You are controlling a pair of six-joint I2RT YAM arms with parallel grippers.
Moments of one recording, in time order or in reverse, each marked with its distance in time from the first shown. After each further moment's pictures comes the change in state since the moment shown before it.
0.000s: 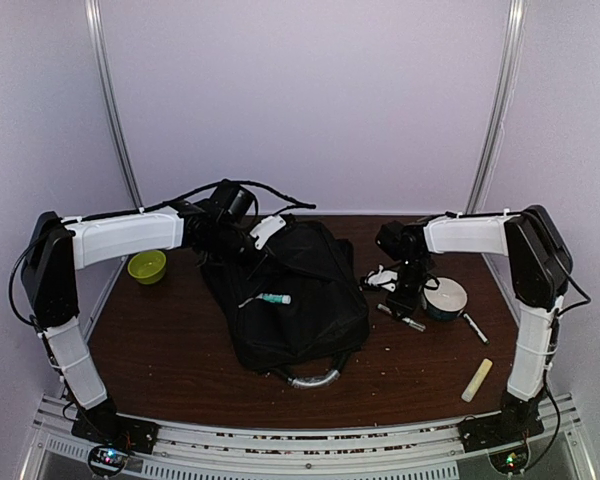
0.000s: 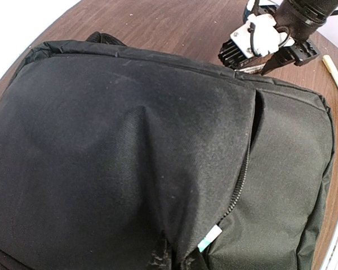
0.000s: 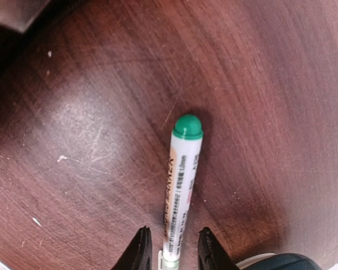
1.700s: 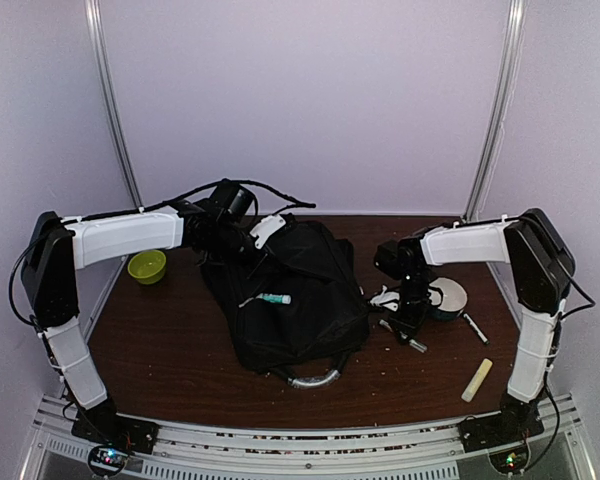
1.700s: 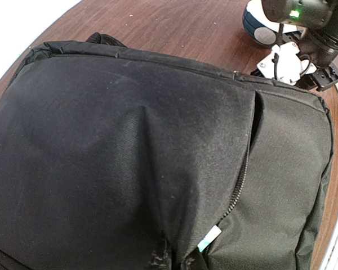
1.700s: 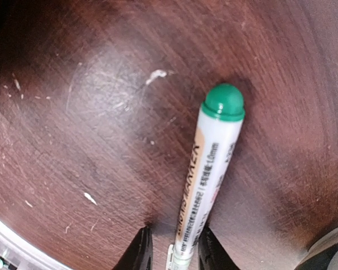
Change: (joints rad) left arm 0.000 0.000 0.003 -0.001 0.005 -0.004; right arm 0.067 -0.024 -0.090 -0.118 -0.086 0.158
